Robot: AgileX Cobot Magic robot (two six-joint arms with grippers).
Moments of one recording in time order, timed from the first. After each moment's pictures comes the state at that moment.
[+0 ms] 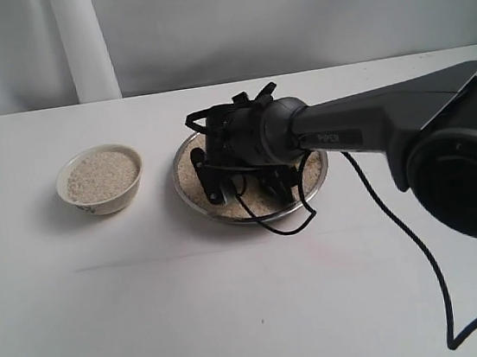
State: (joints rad) left arm 0.04 0.00 0.00 0.02 0.28 -0.25; right arm 0.71 2.39 -1.73 -0.96 0.84 -0.45
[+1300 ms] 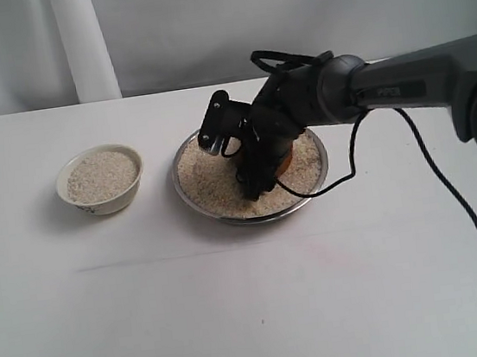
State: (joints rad) left arm 0.04 0.00 0.00 0.02 0.28 -0.25; right arm 0.56 2.28 -1.62 -0.45 0.49 -0.26
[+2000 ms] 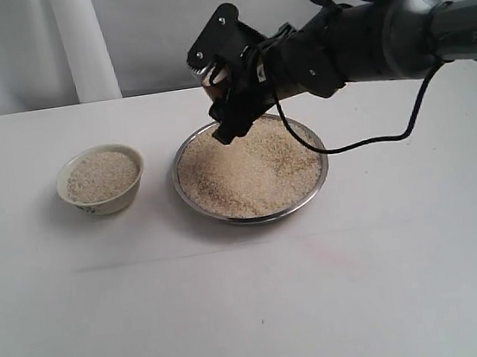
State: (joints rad) left arm 0.04 0.00 0.00 0.02 0.28 -0.25; right arm 0.54 2.04 -1.49 -0.27 0.20 -0.25
